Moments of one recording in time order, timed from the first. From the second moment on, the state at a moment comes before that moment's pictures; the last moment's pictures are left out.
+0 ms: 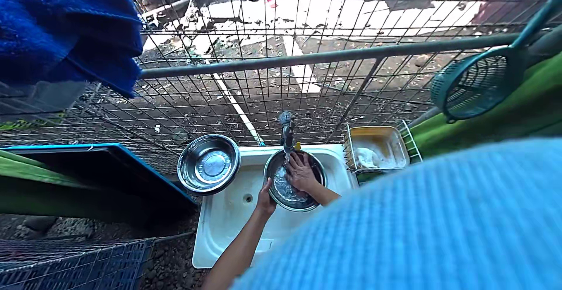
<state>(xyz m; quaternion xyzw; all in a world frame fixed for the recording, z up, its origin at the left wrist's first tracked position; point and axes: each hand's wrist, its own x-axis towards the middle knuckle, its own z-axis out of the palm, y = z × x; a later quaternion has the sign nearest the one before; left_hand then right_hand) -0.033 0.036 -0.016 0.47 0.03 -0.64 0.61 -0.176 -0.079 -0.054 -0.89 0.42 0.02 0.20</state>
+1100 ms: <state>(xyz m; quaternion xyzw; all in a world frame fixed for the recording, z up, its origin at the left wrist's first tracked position) -0.012 0.034 -0.014 0.51 -0.08 -0.59 0.63 -0.165 0.001 -0.042 -0.81 0.24 0.00 0.53</state>
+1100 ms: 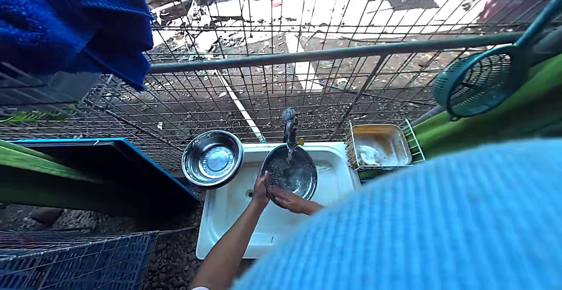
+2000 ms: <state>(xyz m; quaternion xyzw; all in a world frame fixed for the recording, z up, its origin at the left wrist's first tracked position) 0.057 0.125 0.057 0.63 -0.53 -0.04 0.57 -0.162 -0.170 0.188 -0.97 0.11 -0.19 -0.08</state>
